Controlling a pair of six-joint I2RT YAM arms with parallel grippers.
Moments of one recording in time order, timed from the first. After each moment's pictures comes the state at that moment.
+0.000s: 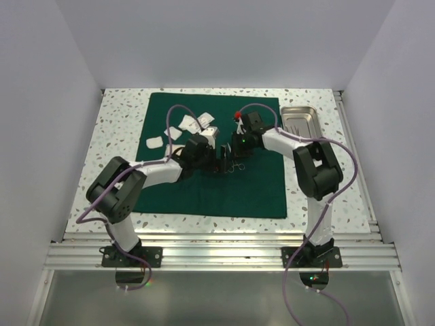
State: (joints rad) left arm -0.63 1.75 0.92 0.21 0.12 -0.47; right arm 0.46 2.05 1.43 -0.39 -0.28 0.37
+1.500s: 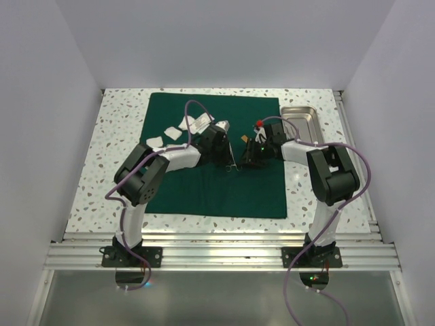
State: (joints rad) left arm -0.65 2.05 1.28 -0.02 0.09 -0.60; right arm 0.31 1.91 1.08 -0.14 -0.52 0.51
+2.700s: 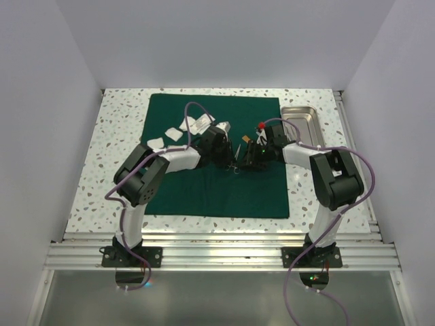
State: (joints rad) left arm -0.66 2.04 1.25 0.04 0.12 -0.62; right arm 0.32 1.85 1.04 -0.16 -0.46 0.53
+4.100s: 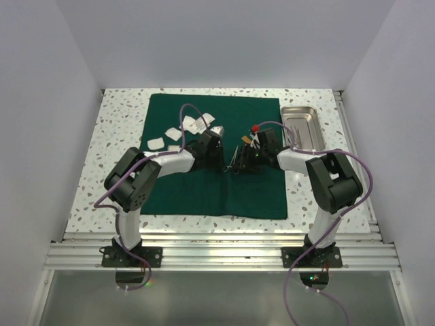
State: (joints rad) left arm -0.65 1.94 1.16 -0.07 0.05 -0.56; right arm 0.41 1.83 0.97 -0.05 -0.42 0.60
